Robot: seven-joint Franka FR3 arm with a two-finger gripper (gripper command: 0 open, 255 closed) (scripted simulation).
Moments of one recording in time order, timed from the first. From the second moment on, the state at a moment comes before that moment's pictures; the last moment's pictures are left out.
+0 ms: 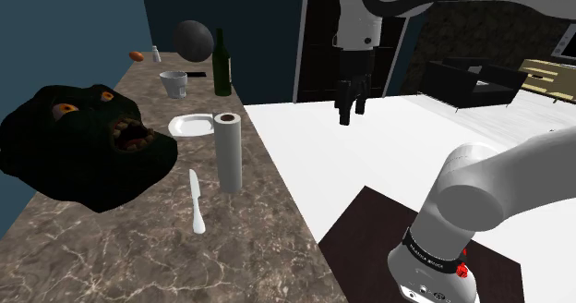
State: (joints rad) arm -0.02 -0.77 0.07 -2.44 0.05 1.50 0.00
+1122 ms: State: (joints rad) arm 0.00 -0.40 0.34 -2.37 0.28 1.85 0.46
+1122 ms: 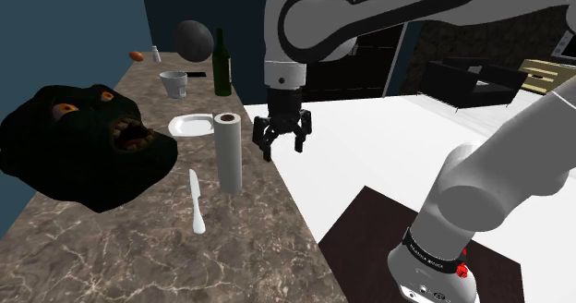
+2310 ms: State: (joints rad) arm 0.06 0.24 0.46 -1.94 0.16 2.16 0.98
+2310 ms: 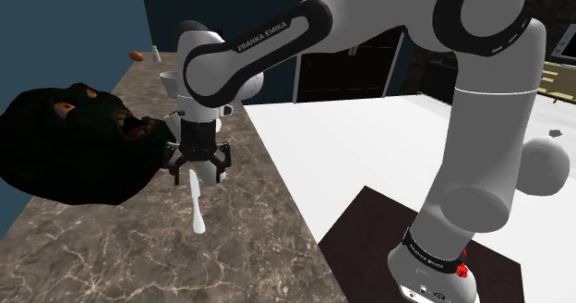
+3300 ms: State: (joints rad) arm 0.08 0.31 0.46 -1.96 0.13 2.25 1.01
